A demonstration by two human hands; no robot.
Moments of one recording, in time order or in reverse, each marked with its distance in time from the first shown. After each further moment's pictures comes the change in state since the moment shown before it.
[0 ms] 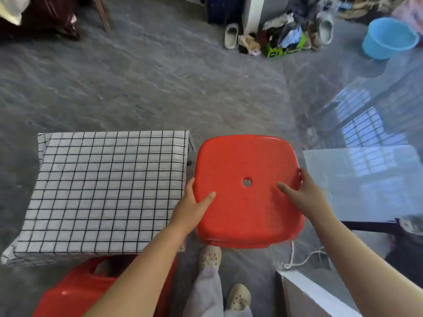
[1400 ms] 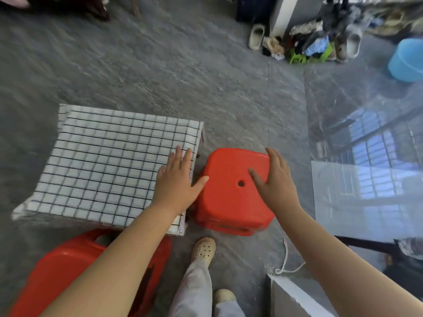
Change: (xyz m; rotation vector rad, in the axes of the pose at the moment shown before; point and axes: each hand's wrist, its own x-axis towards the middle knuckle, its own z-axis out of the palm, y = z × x) left_hand -0.026 0.017 -0.041 0.755 0.305 0.222; right_hand -0.024 -0.064 0.048 -0.202 0.042 -0.444
